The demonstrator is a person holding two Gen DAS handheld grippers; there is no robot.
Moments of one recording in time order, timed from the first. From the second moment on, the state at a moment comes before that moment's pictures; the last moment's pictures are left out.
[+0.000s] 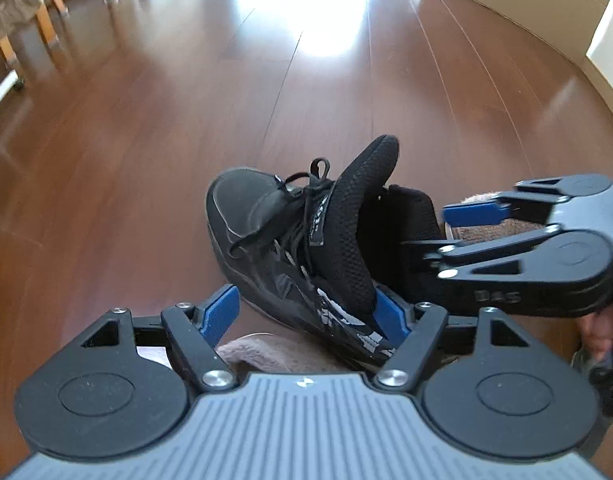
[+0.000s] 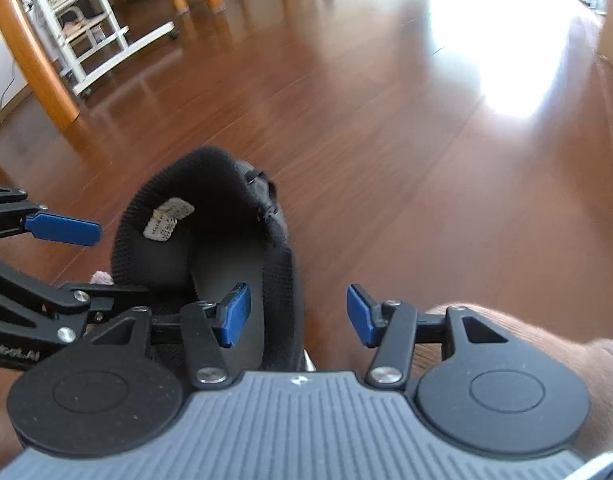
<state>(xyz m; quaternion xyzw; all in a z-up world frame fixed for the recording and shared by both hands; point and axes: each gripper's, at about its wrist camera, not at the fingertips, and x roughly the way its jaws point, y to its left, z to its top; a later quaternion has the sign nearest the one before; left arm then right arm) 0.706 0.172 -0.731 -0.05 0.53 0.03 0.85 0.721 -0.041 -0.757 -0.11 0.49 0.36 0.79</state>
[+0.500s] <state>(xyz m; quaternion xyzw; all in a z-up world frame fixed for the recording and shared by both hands) 0.668 0.136 -0.724 -0.02 0.47 -0.04 0.88 0.680 -0.088 -0.760 -0.02 0.48 0.31 0.82</state>
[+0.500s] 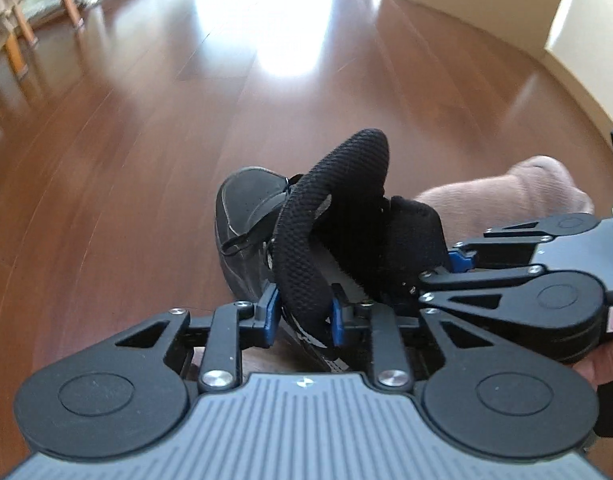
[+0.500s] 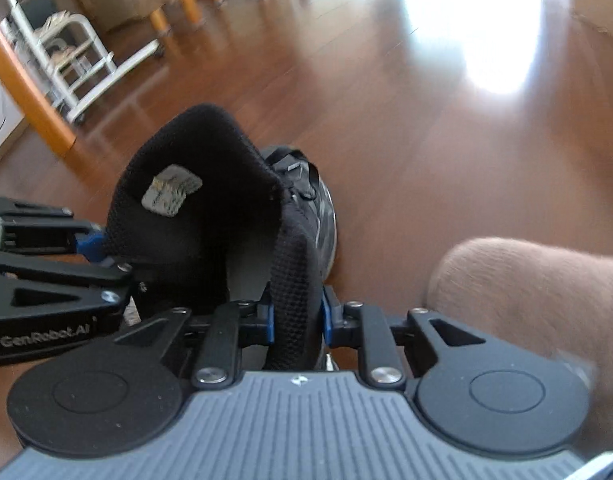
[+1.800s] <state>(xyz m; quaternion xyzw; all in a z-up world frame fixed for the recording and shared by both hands) 0.433 -0.177 -0.710 0.24 0.39 -0.52 0.72 0.393 -0.487 -0.670 0.20 0.55 0.00 0.81</state>
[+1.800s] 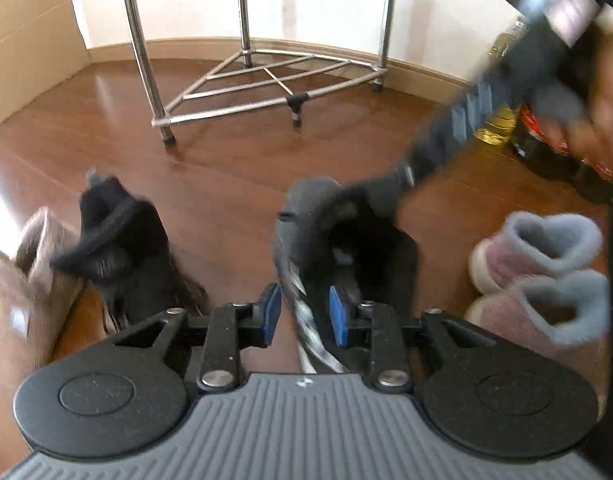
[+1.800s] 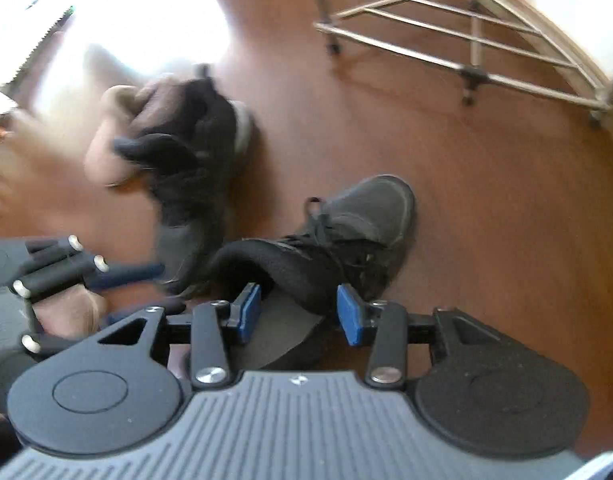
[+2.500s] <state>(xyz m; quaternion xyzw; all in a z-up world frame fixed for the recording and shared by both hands) 0.410 -0.150 -0.710 0.25 0.43 -0.50 0.71 0.356 -0.375 -0.763 -0.56 0.43 0.50 0.50</state>
